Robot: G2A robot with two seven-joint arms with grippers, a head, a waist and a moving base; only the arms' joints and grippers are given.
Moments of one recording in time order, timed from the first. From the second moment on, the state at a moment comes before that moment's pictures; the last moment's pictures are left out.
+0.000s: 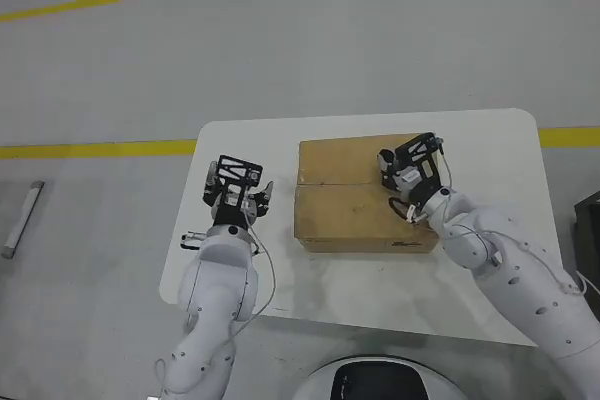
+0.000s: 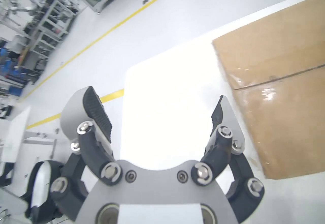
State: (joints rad) left arm 1.09 -1.34 -1.25 -1.96 1.90 -0.01 -0.75; right arm -0.90 -1.14 1.06 -1.48 -0.88 -0.10 0.17
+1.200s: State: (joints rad) left arm 0.98 -1.38 -1.11 -1.53 2.16 -0.08 -0.55; right arm -0.92 -1.17 1.12 -1.50 -0.89 -0.15 0.22
